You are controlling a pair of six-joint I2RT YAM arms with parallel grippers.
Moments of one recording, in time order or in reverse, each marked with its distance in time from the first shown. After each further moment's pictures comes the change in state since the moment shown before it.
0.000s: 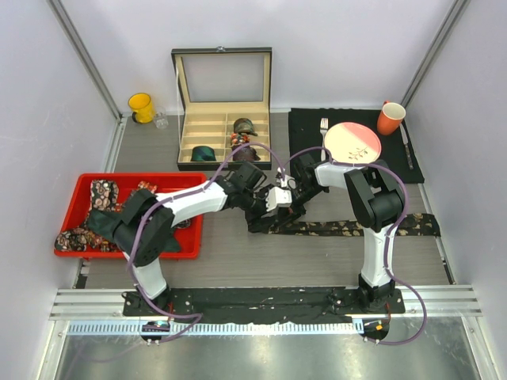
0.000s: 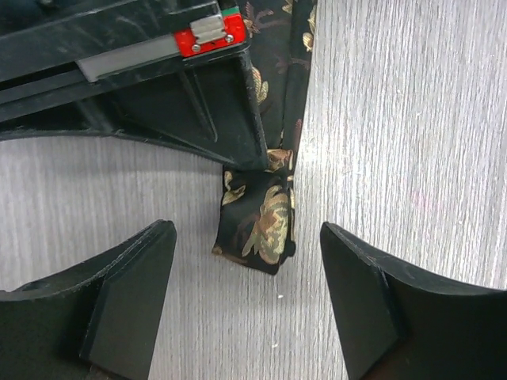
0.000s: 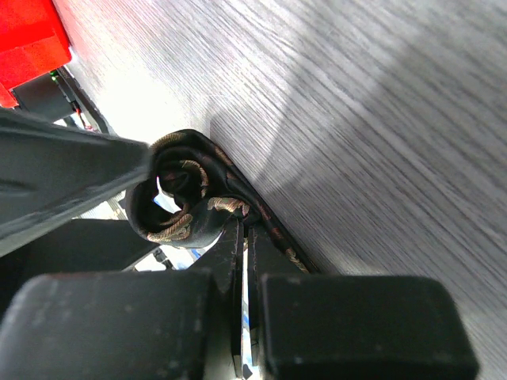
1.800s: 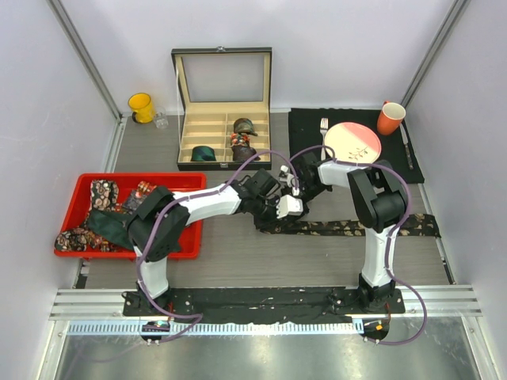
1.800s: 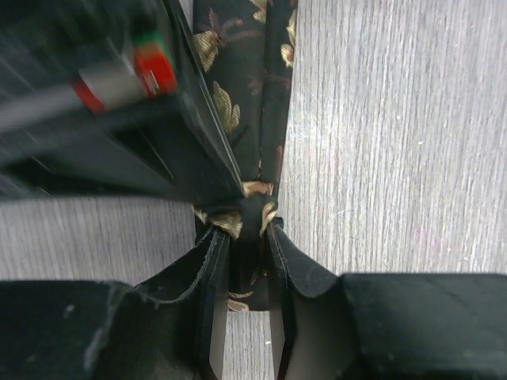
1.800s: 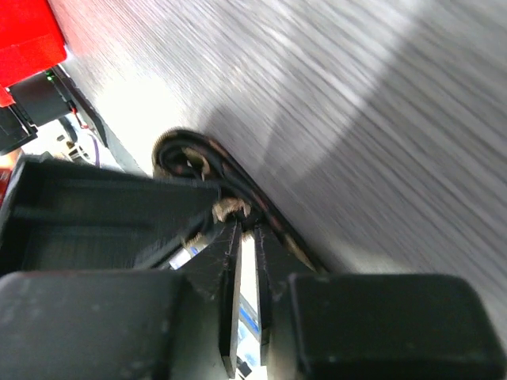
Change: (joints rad) left arm -0.080 0.107 0.064 -0.009 -0.071 -0.023; right arm -0.025 -0.013 0.004 -0.029 0.004 -0.016
